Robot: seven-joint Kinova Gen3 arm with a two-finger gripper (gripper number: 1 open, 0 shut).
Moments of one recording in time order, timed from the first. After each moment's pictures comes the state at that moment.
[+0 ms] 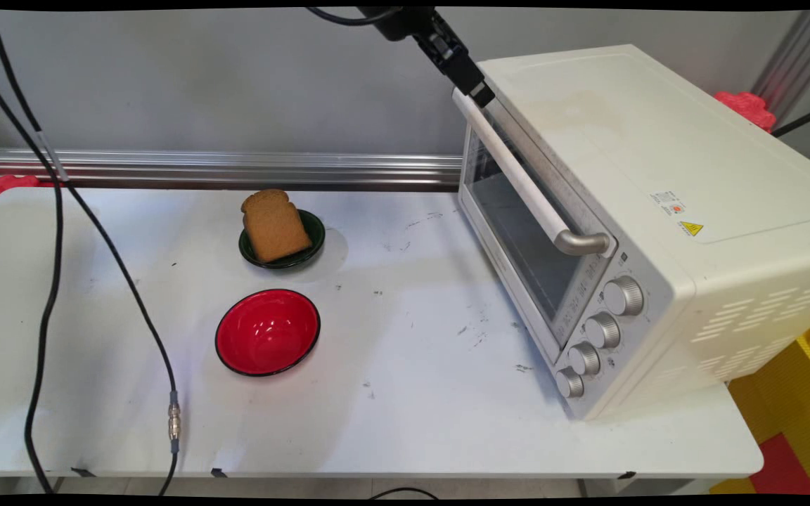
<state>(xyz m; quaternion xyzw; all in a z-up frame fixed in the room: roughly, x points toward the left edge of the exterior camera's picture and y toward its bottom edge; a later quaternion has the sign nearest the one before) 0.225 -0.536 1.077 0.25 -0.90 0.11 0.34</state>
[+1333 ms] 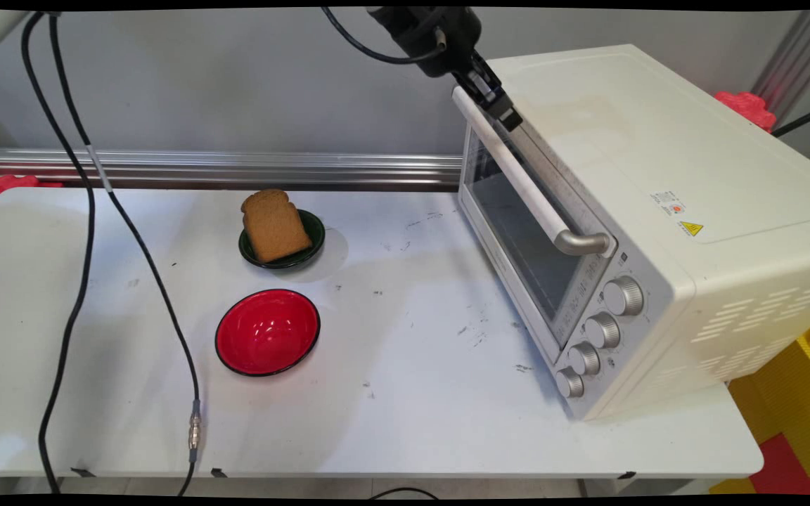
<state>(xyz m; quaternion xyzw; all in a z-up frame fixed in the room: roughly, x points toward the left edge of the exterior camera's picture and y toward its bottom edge) 0.190 -0.556 1.038 0.23 -0.90 0.09 0.35</state>
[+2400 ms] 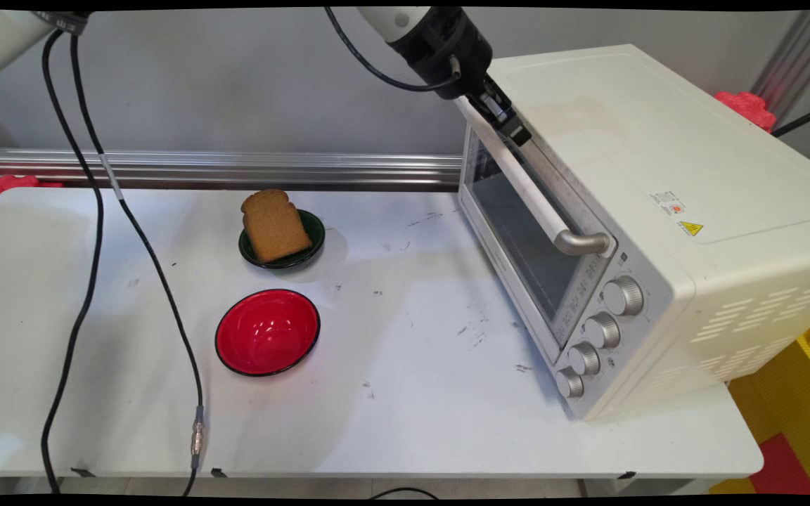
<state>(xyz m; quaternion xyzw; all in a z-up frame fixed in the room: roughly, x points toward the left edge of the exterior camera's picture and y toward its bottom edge) 0.180 -0.565 1.010 0.24 -0.90 0.09 0.36</state>
